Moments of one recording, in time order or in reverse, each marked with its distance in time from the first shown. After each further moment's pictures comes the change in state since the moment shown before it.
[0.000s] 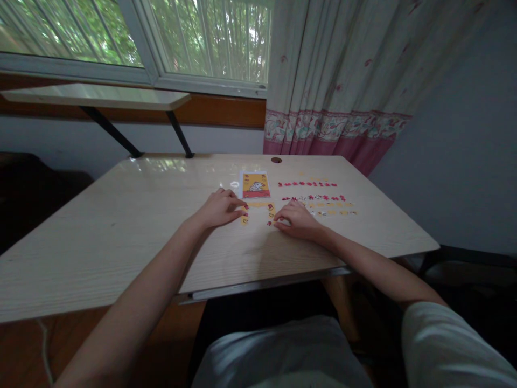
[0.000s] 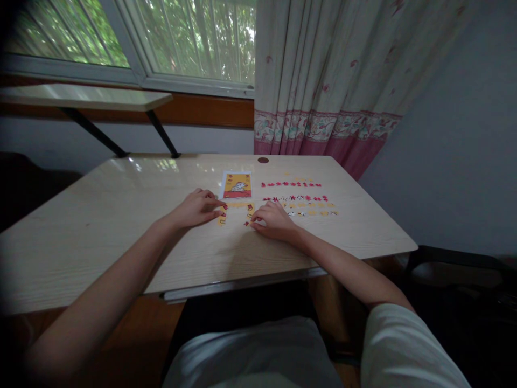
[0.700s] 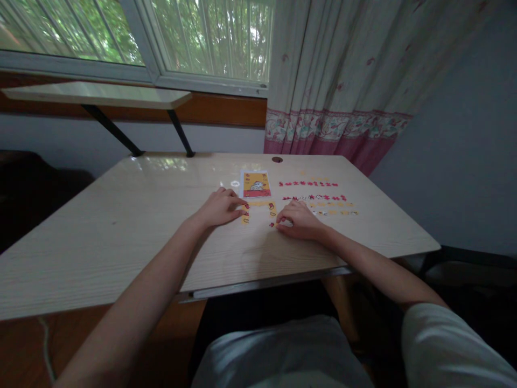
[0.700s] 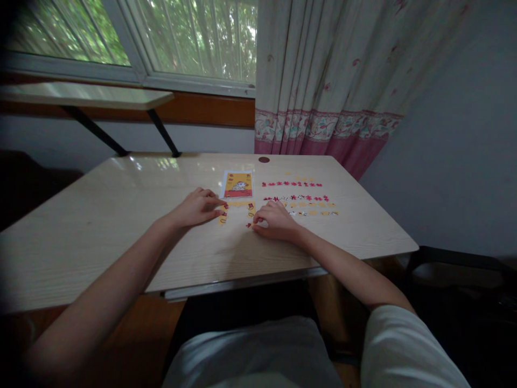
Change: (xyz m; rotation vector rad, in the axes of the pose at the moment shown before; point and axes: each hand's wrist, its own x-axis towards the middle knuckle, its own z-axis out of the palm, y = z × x) left_hand 0.000 0.004 -0.003 0.044 -0.039 -0.007; right_hand -0.003 0.000 -0.005 0.006 -0.035 -0.040
